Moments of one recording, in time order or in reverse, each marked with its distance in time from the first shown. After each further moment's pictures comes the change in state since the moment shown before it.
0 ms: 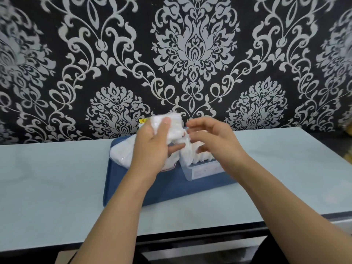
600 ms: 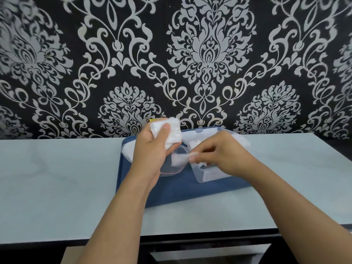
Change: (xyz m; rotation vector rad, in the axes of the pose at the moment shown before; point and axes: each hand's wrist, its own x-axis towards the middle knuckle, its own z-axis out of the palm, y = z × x) left_hand 0.010 -0.010 -0.025 -0.190 0.088 -0.090; right_hand 0.008 0.006 0.005 -0.419 -0.264 -0.085
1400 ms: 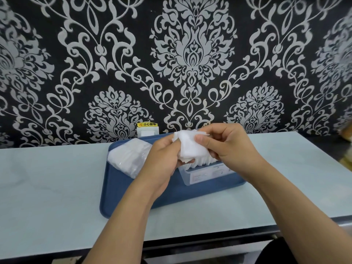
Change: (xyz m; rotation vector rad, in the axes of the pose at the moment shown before) left_hand -0.024 -0.003 0.038 0.088 -0.320 -0.166; right_hand -0.021 -0.003 -0.027 0.304 0.274 -0.055
